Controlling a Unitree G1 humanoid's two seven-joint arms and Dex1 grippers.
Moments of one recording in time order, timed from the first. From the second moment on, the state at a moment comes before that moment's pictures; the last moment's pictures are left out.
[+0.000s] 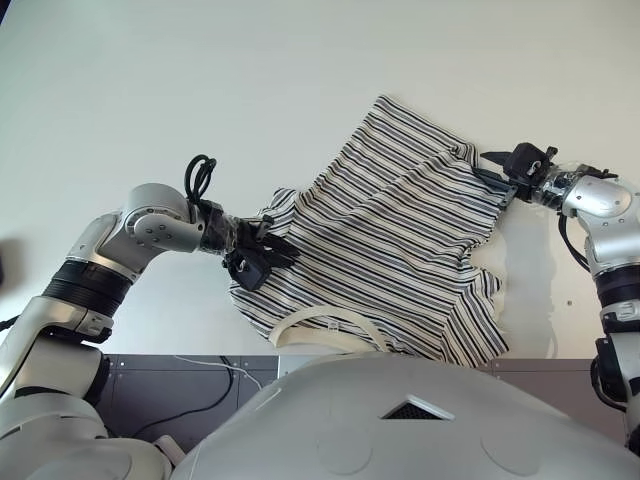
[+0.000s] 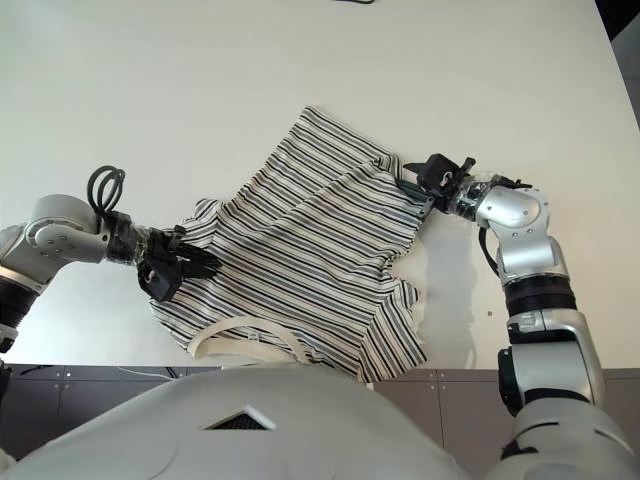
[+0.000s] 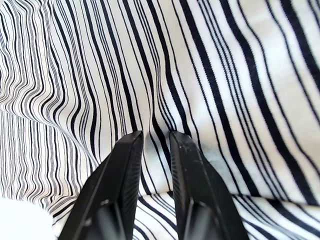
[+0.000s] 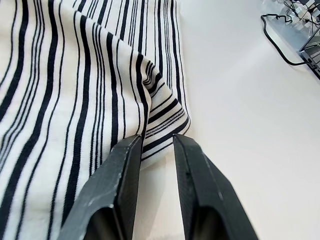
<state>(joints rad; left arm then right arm) -0.25 0.92 -0.54 0.24 0.18 -0.92 -1.12 -0.27 -0.67 0.20 0.58 0.00 -0.31 0.79</state>
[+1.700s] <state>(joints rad) -0.27 0.92 -0.58 0.23 0.18 -0.92 -1.13 -0.47 -0.65 0.27 0.85 -0.26 -0.45 0.63</state>
